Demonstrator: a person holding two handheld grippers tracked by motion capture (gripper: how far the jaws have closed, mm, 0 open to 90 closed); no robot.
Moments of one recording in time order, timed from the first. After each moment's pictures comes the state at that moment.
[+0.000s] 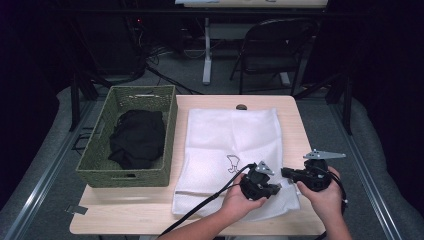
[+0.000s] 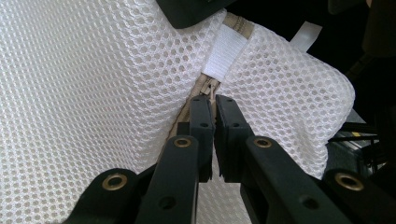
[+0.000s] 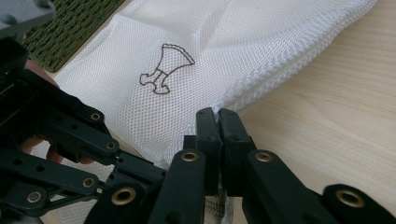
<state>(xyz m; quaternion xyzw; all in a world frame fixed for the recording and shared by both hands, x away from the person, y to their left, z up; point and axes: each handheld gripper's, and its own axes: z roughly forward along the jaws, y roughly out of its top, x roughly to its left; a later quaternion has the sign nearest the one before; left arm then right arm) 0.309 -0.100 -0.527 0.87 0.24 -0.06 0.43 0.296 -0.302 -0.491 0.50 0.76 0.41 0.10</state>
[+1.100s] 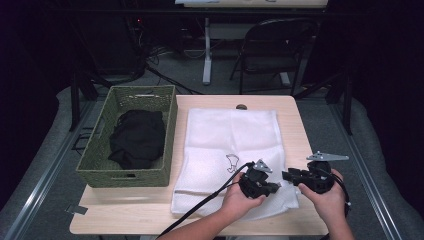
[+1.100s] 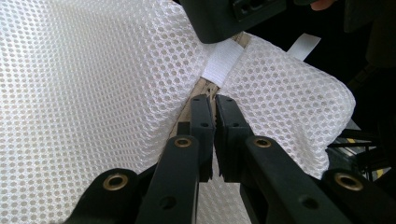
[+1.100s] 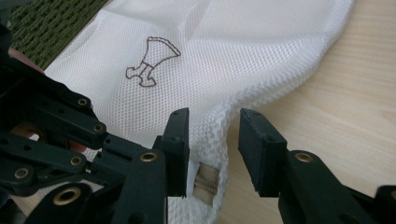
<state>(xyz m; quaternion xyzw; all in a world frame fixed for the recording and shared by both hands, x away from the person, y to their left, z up) 0.316 -0.099 -0.532 0.86 0.25 -0.07 0.44 0.293 -0.311 -0.497 0.52 0.75 0.41 0.11</state>
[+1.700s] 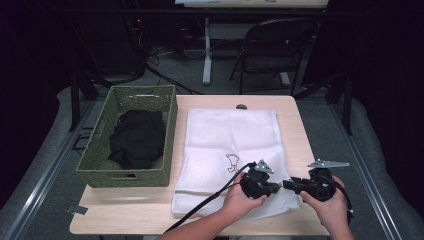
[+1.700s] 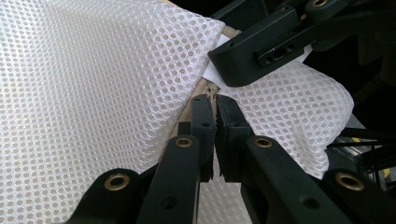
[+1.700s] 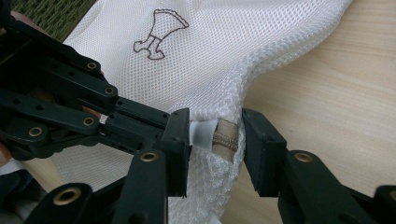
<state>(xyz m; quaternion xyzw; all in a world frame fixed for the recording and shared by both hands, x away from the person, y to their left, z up) 0.314 -0.103 -0.534 0.86 0.24 -0.06 0.44 0.279 -0.315 -0.510 0.53 0.75 0.40 0.07</state>
